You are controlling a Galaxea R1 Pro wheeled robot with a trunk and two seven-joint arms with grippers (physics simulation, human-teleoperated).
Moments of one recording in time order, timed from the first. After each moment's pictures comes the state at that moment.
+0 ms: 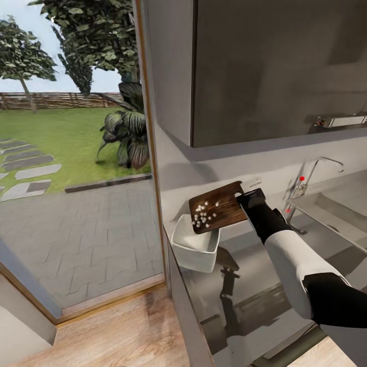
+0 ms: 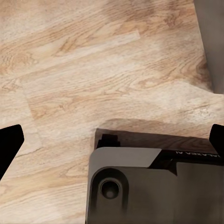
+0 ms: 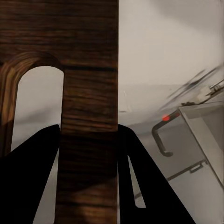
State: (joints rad) left arm -0.46 -0.02 -0.18 0.08 0.25 -0.10 0.06; right arm -1.15 0.00 0.12 -0.63 0.36 0.62 -0.12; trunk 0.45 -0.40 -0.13
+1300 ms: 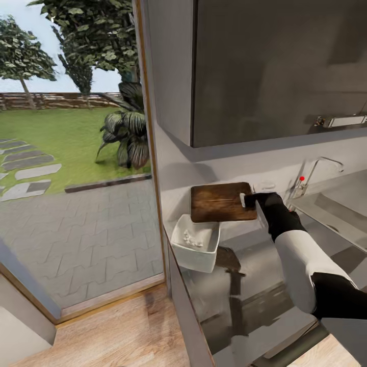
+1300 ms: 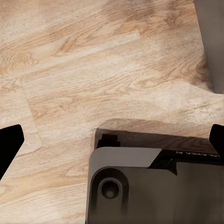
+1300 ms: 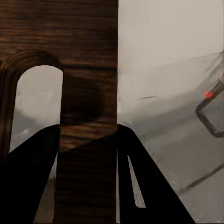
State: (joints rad) left arm -0.46 -0.02 -0.18 0.08 0.25 -0.10 0.06; right arm -1.15 -0.03 -0.12 -0.63 0.29 0.58 0.00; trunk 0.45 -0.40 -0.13
